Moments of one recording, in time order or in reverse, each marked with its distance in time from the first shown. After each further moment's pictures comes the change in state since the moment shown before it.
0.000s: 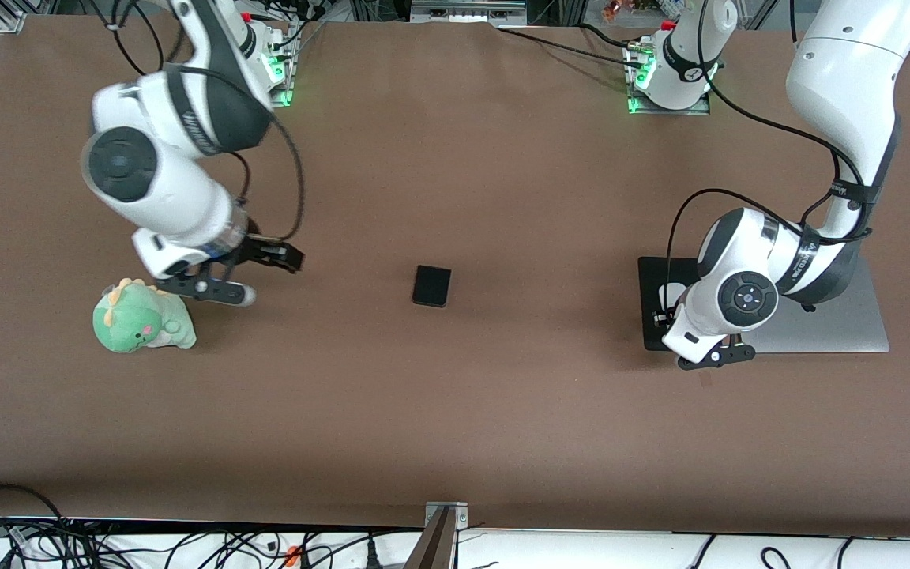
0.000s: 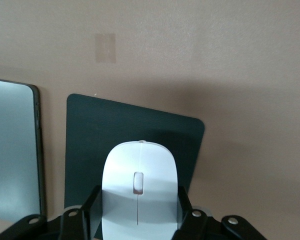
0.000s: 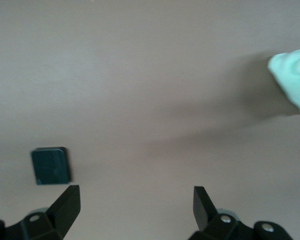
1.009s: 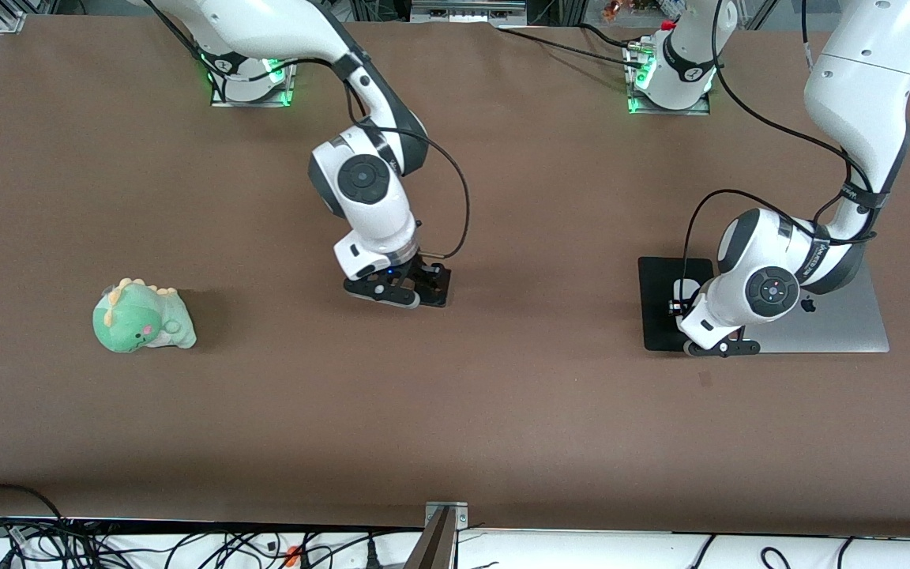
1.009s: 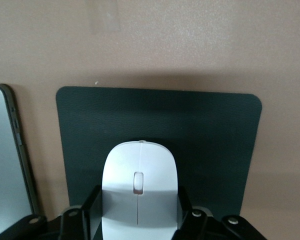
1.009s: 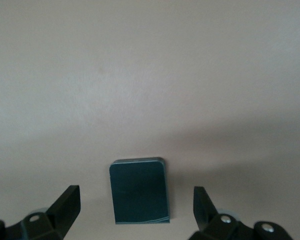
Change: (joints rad) left arm 0.103 0.000 0.002 -0.159 0.001 0.171 0.193; right arm 0.272 0.308 0.000 -0.002 -0.003 0.474 0.280
